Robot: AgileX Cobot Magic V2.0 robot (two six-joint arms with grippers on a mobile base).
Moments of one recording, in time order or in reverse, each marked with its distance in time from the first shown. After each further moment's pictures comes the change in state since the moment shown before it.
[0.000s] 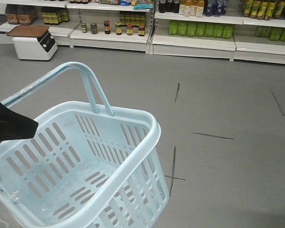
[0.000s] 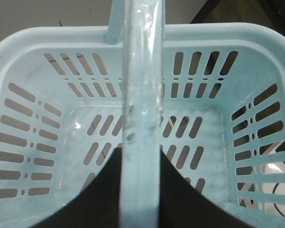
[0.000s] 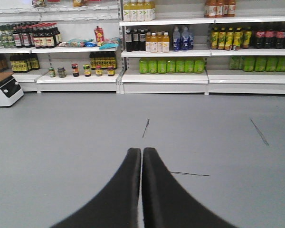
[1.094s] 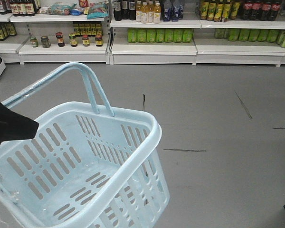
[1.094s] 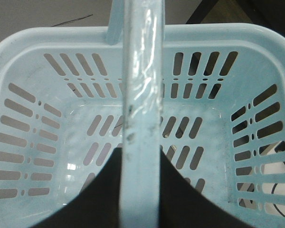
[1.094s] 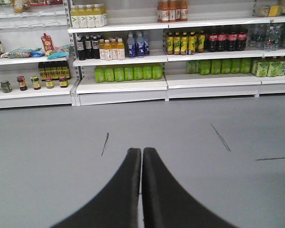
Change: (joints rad) left arm 0.000 0.000 0.000 0.000 0.000 0.000; right arm 0.000 0.000 0.000 0.000 0.000 0.000
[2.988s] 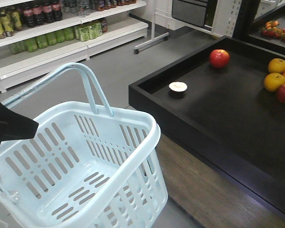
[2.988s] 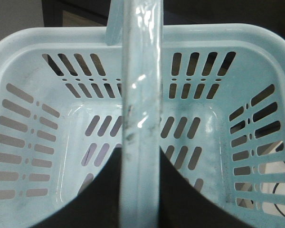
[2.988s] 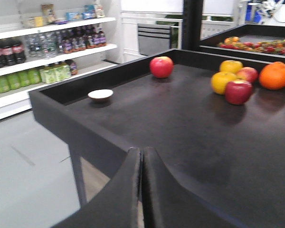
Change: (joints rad) left arm 0.000 0.000 0.000 0.002 0.000 0.000; right arm 0.000 0.000 0.000 0.000 0.002 0.000
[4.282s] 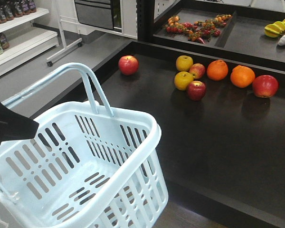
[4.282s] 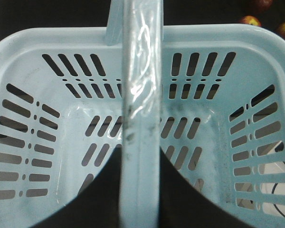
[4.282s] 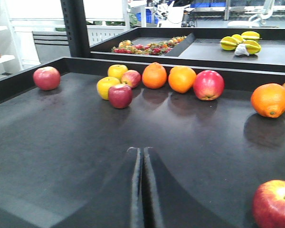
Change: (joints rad) left arm 0.000 0.000 0.000 -0.002 0.000 0.000; right arm 0.000 0.000 0.000 0.000 0.001 0.000
